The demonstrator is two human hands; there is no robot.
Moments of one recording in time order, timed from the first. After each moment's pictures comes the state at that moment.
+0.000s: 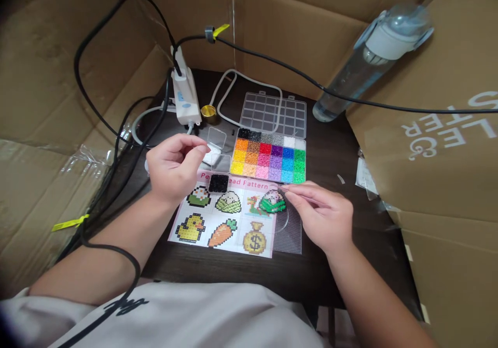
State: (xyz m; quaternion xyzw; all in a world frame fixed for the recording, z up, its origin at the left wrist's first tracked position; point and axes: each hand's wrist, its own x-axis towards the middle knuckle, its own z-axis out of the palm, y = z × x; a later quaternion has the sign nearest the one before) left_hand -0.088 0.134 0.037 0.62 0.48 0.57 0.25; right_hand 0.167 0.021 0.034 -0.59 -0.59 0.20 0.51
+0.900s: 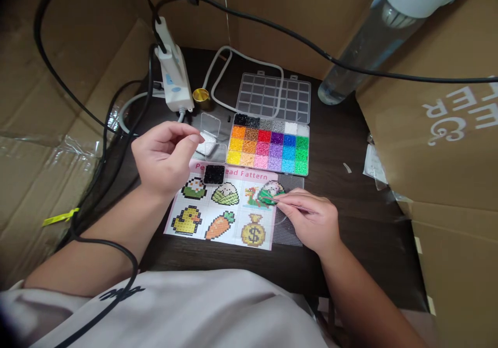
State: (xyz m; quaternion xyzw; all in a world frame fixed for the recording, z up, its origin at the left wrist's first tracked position) left_hand -0.084 0.135 0.030 0.63 0.46 0.57 0.24; right_hand 0.172 0.004 0.003 -0.52 -0.65 0.28 0.48
